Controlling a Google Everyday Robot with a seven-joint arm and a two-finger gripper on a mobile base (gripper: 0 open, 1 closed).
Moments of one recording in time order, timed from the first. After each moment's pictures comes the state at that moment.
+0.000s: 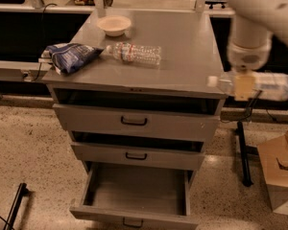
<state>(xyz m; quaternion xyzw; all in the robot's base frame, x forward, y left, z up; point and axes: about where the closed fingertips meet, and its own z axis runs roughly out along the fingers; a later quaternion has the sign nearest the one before) 0.574 -0.267 0.861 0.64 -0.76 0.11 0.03</state>
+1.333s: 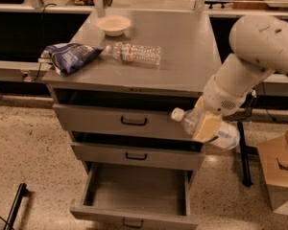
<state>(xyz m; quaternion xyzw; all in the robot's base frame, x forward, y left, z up) 0.495 -0.158 0.791 0.66 -0.73 -0.12 -0.10</state>
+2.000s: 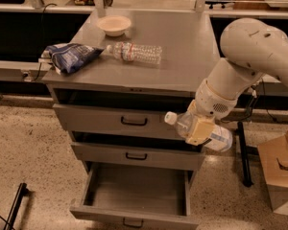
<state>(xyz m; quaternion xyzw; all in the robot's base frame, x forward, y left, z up) 0.486 -0.137 0.781 0.67 -0.72 -0.14 -0.10</state>
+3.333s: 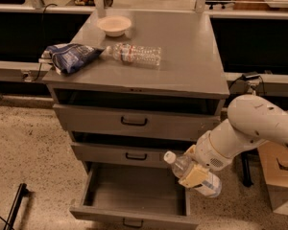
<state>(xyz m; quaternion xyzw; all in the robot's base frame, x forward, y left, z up) 0.426 -0.127 0.665 0.60 -0.76 -0.20 -0.15</state>
